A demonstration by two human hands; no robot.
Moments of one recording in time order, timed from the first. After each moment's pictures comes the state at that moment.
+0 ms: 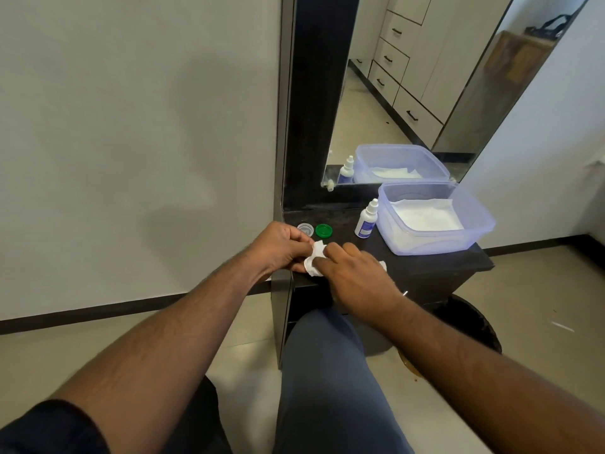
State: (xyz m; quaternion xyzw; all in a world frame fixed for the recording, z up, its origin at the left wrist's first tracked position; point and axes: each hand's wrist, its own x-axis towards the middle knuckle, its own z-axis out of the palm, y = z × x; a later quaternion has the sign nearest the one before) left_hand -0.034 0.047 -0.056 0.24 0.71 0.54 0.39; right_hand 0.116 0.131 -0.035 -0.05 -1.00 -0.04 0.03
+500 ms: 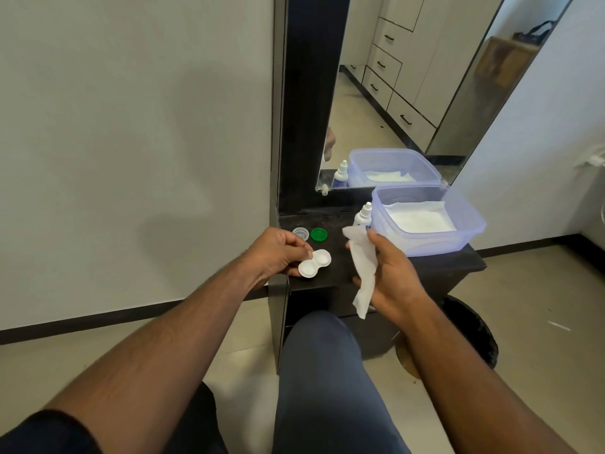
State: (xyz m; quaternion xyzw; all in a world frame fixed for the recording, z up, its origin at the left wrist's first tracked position) left_hand -0.035 0.048 -0.061 0.24 0.71 0.53 0.39; right_hand 0.130 0.154 -0.035 -0.35 -0.45 0.80 0.20
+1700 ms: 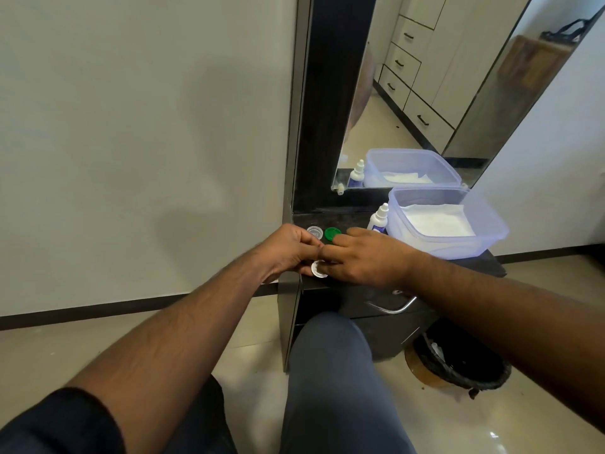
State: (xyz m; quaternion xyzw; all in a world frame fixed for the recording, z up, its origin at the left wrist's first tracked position) left_hand -0.038 0.045 -0.054 0.26 0.69 0.52 0.43; right_hand 0.088 0.179 -0.015 0.28 -0.93 -0.23 0.06
